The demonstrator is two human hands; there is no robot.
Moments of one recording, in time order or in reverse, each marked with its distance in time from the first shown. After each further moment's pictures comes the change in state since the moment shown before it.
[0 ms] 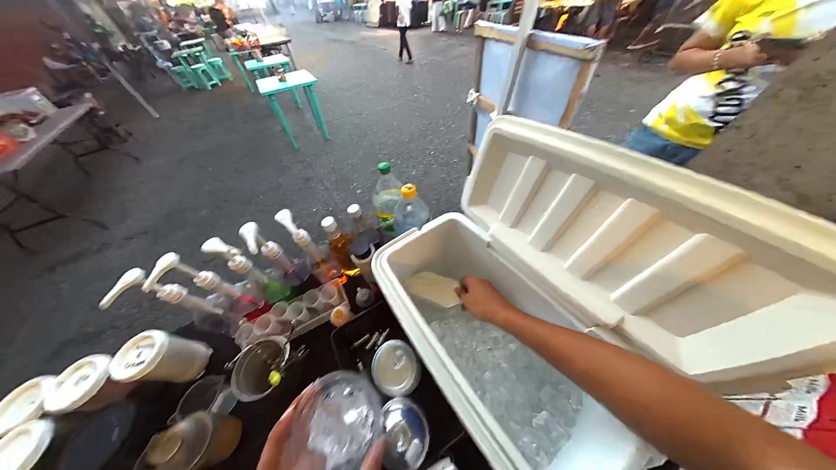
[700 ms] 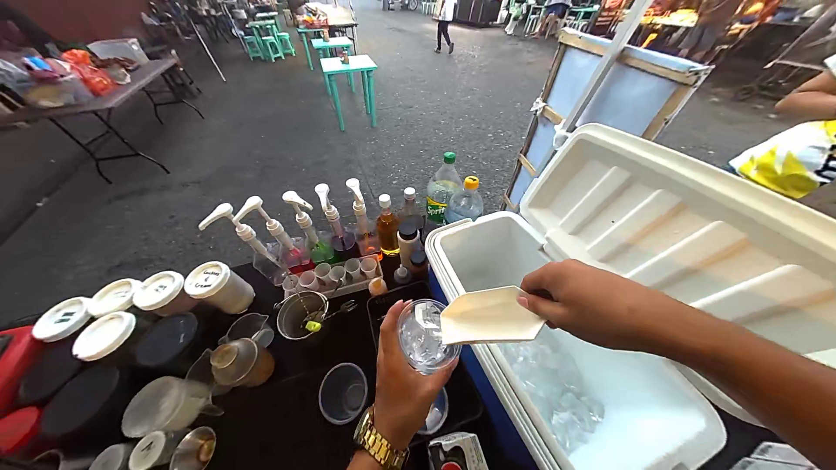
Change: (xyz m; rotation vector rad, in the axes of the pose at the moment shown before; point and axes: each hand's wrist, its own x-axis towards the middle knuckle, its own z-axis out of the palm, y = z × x) left_hand 0.015 -0.025 0.051 -0.010 -0.043 -0.171; right_hand -0.168 -0.136 -0.103 -0.531 -0.140 -0.312
